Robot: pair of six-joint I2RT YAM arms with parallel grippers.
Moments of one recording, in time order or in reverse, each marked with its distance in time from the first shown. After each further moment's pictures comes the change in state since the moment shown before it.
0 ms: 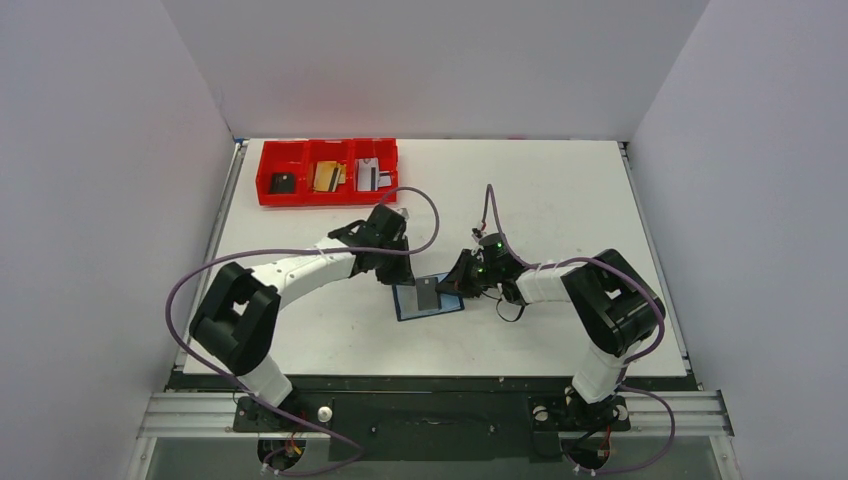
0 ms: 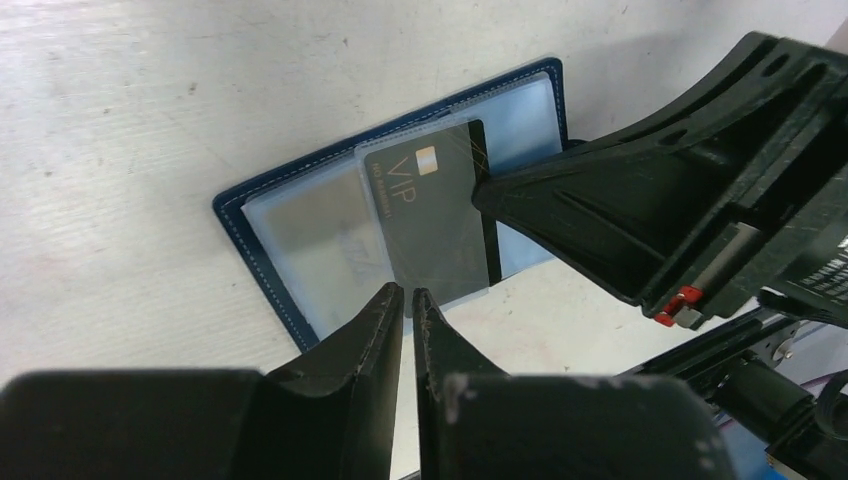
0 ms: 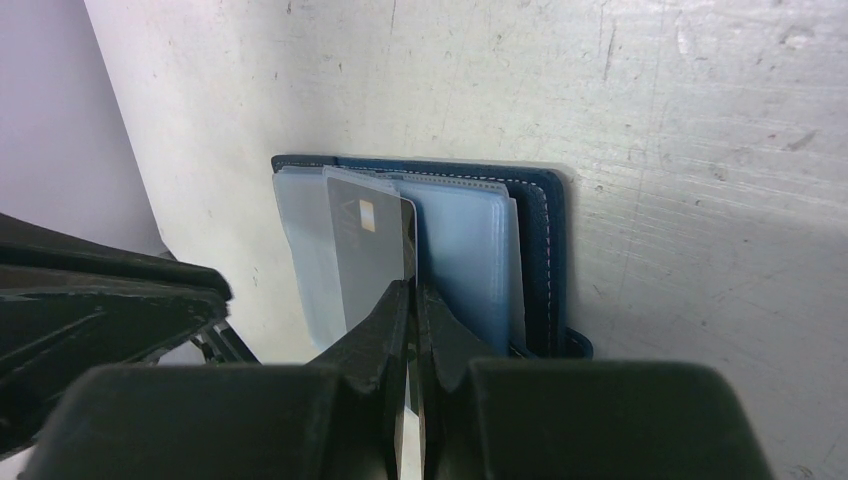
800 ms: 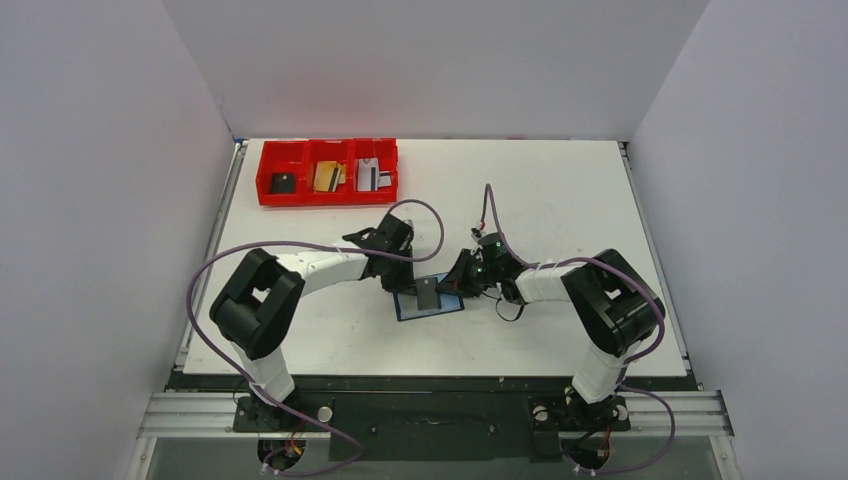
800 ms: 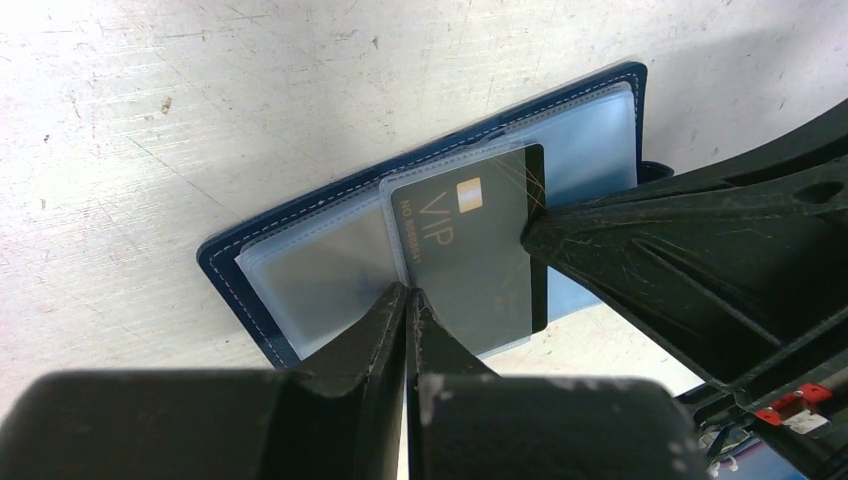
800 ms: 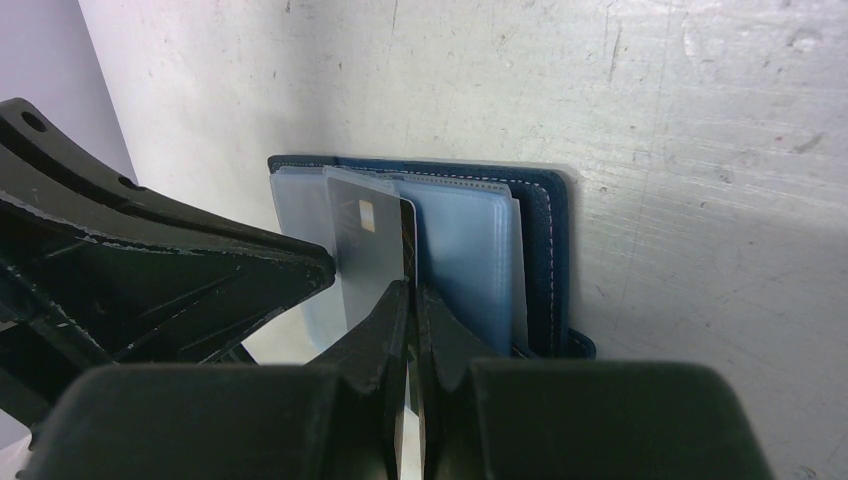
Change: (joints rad) left arm -0.020 0.133 -0.021 0.082 0.012 -0.009; right arm 0.004 0.000 0.010 -0.018 0.006 -0.007
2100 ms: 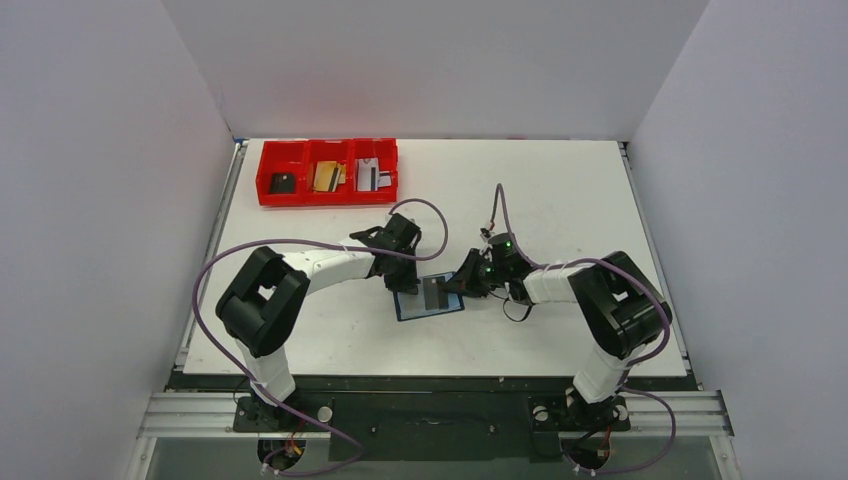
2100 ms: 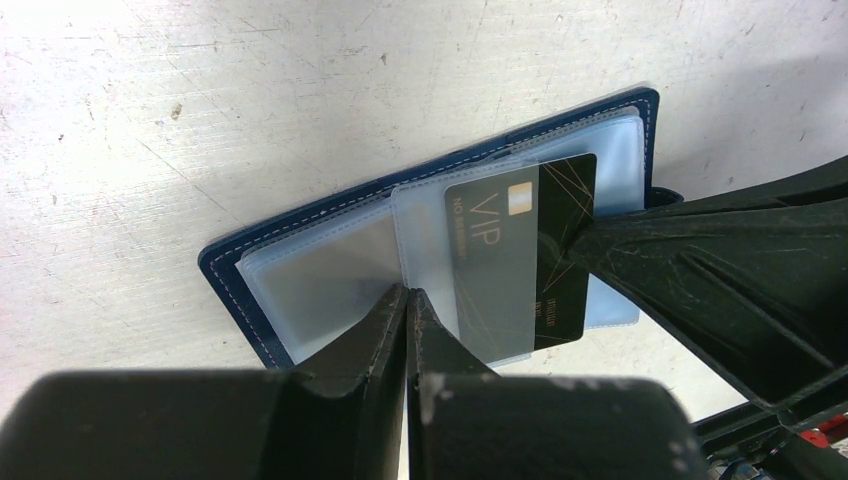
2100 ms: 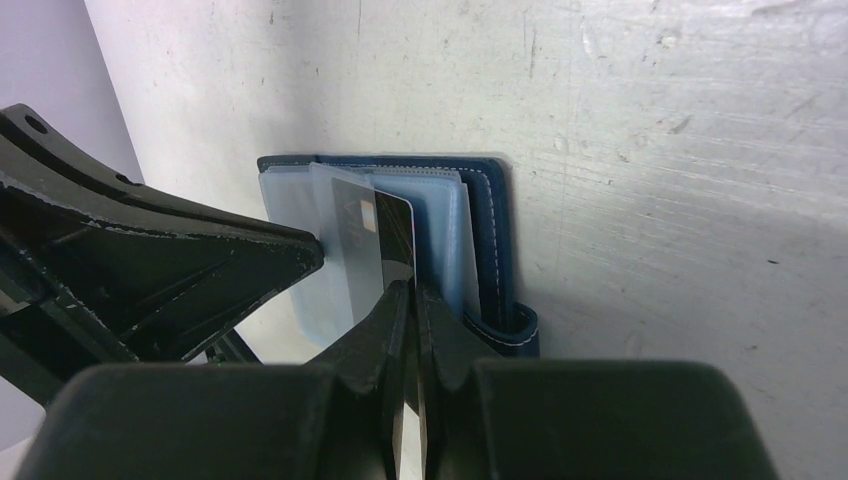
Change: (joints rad) left arm -0.029 0.034 0.048 -0.047 -0.085 -0.031; right arm -0.060 -0.025 -0.037 0.006 -0.031 -0.013
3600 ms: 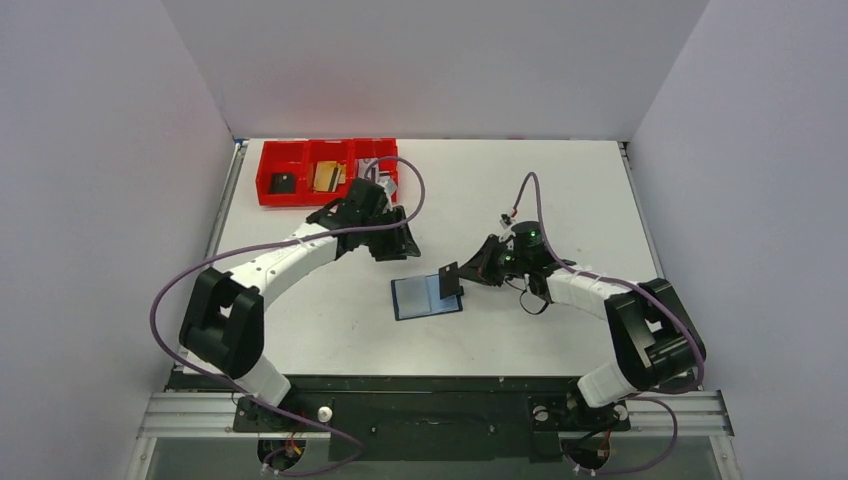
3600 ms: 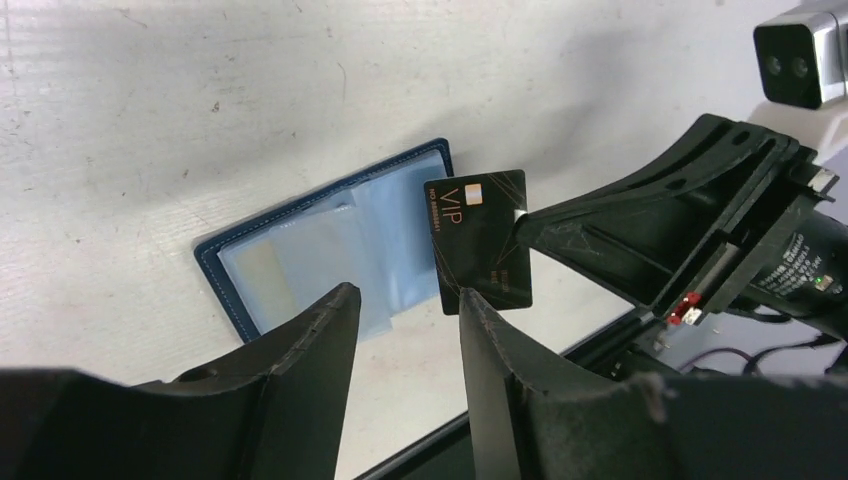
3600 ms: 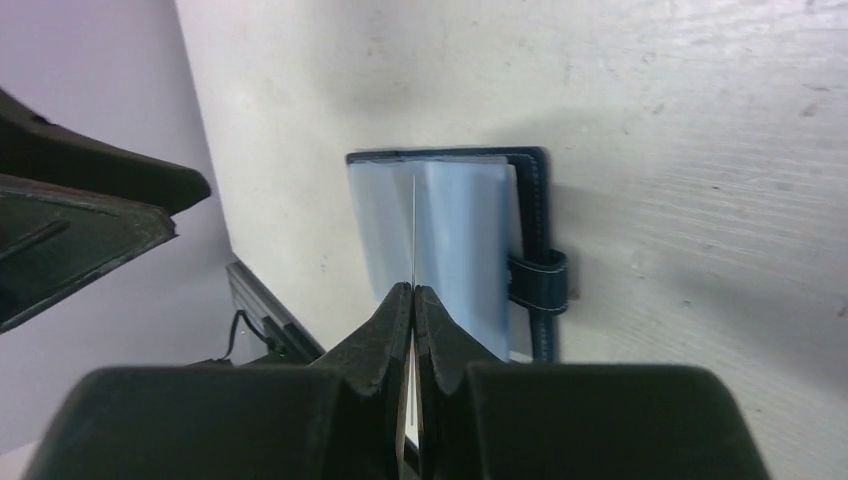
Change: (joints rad) left arm 0.125 -0.172 0.113 -0.076 0.164 0.040; right arm -0.100 -0.208 -0.016 -0.134 -0.061 0.011
